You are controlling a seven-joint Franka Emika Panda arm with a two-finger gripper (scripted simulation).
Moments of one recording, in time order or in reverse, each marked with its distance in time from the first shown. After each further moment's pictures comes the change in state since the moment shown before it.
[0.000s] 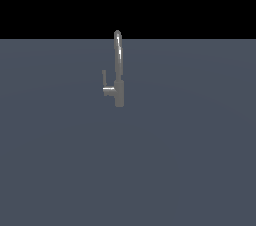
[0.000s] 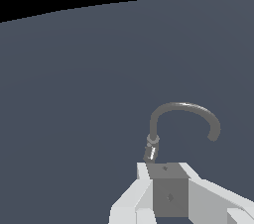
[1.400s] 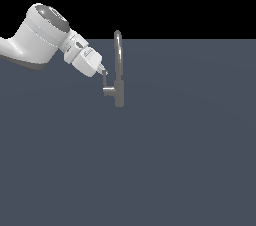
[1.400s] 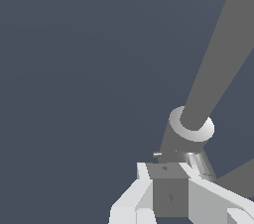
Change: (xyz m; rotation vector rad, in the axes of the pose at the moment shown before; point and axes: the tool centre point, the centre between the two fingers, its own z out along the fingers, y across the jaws) arm -0.098 0.007 0.317 -0.327 -0.056 0.234
